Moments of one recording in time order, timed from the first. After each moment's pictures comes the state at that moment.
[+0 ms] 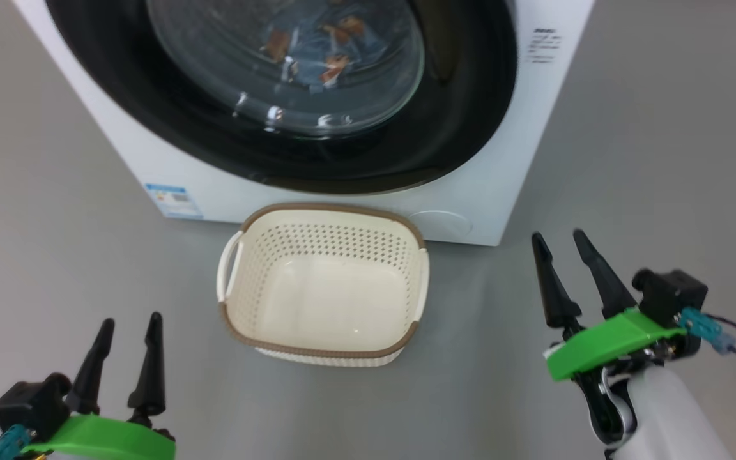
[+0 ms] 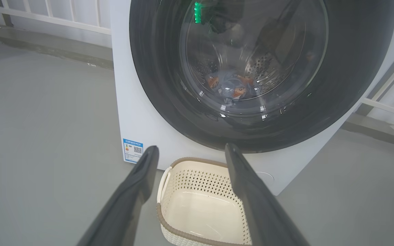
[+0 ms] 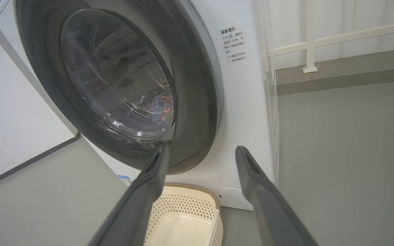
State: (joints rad) left arm -0.09 0.19 -0.12 0.19 -0.52 -0.13 -0.26; right arm -0.35 -0.06 0.06 0.41 0.36 0.13 -0.26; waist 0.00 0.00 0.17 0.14
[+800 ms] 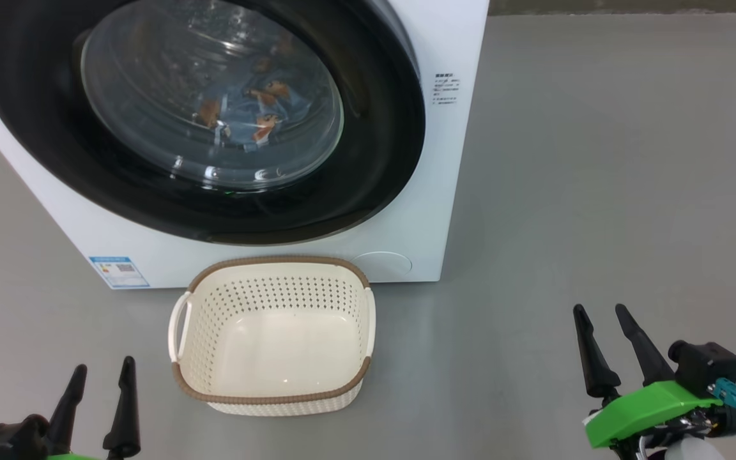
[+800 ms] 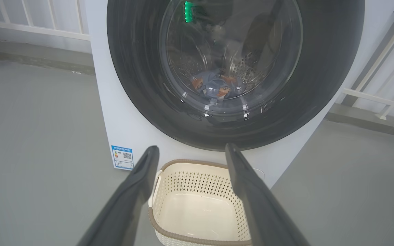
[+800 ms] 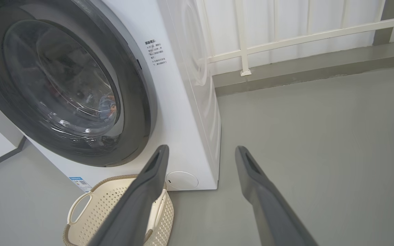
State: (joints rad) left arm 0.00 0.21 -0.05 0.21 -0.49 -0.13 -0.26; right arm -0.16 -0.09 -0.01 0.37 0.34 0.13 -0.26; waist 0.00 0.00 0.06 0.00
